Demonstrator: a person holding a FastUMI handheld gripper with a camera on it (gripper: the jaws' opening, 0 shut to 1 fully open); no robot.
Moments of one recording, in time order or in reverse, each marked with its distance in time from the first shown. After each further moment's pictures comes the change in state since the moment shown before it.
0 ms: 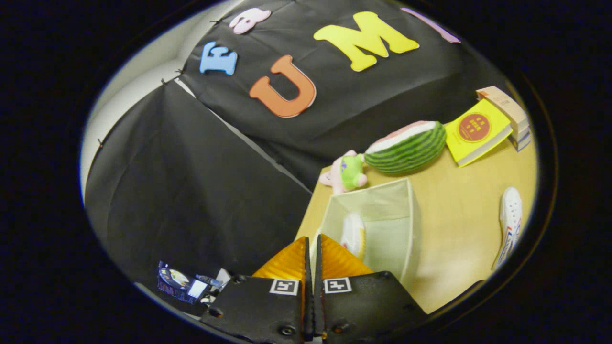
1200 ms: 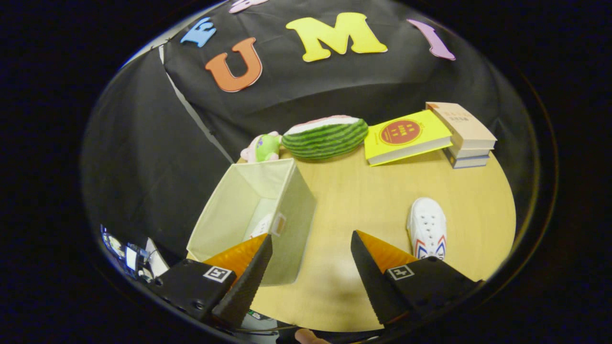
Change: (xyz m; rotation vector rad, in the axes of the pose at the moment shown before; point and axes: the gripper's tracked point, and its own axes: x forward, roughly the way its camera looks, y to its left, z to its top) arm -0.093 -0.189 -0.026 -0.156 0.119 -0.398
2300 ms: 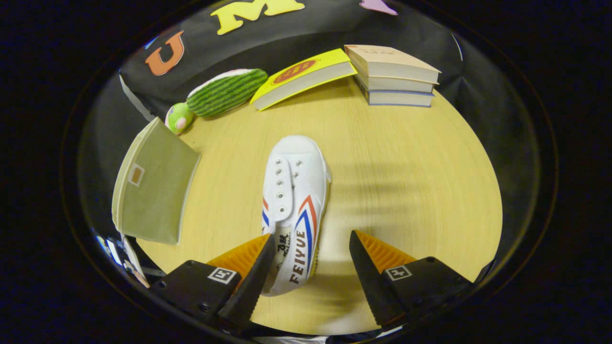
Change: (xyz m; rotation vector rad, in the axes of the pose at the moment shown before) arm 0.020 -0.240 -0.096 0.081 0.257 -0.190
